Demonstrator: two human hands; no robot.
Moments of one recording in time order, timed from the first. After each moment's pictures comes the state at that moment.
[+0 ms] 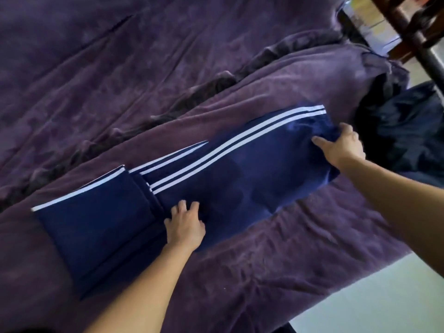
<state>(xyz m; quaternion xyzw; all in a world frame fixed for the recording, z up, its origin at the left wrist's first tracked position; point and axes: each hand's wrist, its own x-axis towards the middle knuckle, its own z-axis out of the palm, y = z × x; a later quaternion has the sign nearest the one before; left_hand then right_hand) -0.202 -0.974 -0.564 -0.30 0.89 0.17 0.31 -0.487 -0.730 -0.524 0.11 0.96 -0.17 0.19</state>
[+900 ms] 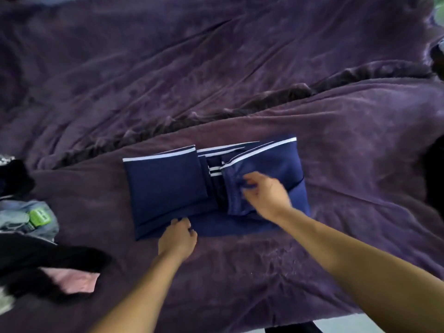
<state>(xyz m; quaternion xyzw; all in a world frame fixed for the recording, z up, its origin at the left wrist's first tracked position) -0.075 -1.025 -0.503 -0.49 0.78 0.24 0.31 -0.289 -0.908 -0.492 -0.28 0.86 -0.23 0.36</state>
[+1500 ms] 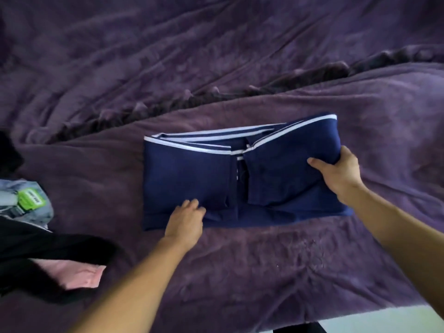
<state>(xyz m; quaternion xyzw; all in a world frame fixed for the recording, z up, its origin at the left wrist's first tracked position) -0.021 -1.067 -0.566 -0.26 0.92 0.17 0.25 -0.320 -0.886 -0.520 -0.01 0.91 -0.33 0.25</state>
